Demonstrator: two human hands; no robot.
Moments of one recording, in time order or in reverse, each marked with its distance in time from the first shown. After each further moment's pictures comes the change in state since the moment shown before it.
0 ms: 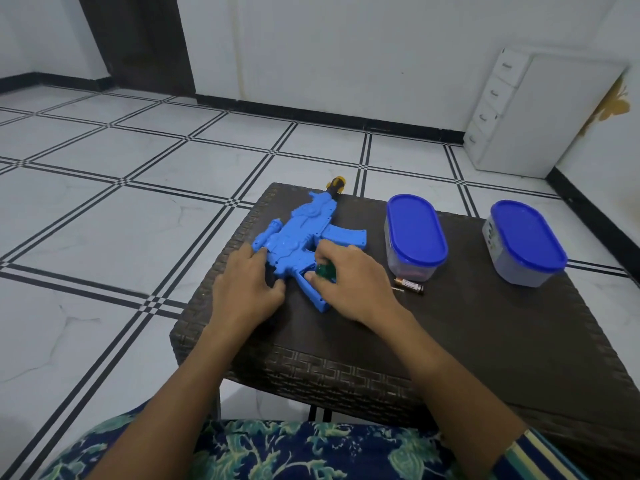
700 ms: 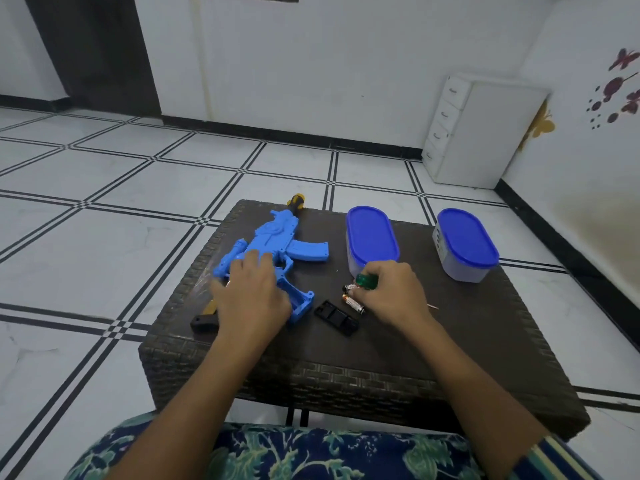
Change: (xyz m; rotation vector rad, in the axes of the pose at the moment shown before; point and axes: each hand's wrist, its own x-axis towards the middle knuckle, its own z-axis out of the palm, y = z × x) left_hand -0.029 0.067 -0.016 0.167 0.026 0.071; right_hand -0.050 0.058 -0.055 -0.042 0.092 0.407
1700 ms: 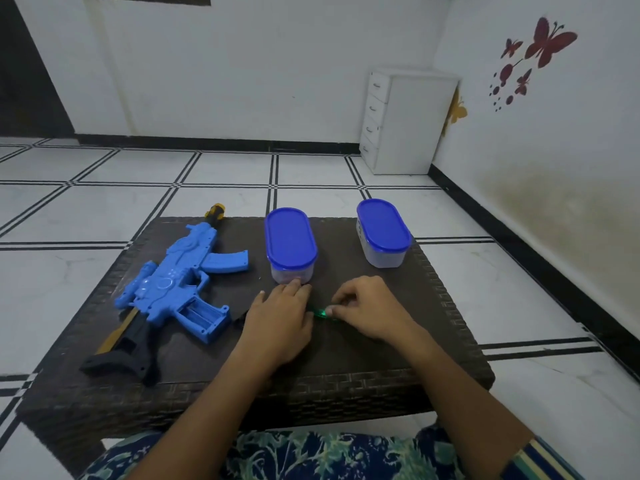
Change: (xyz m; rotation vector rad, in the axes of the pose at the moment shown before) left_hand -0.008 0.119 0.043 -0.066 -0.364 0.485; right_hand -0.023 0.088 -0.037 0.116 -0.167 0.079
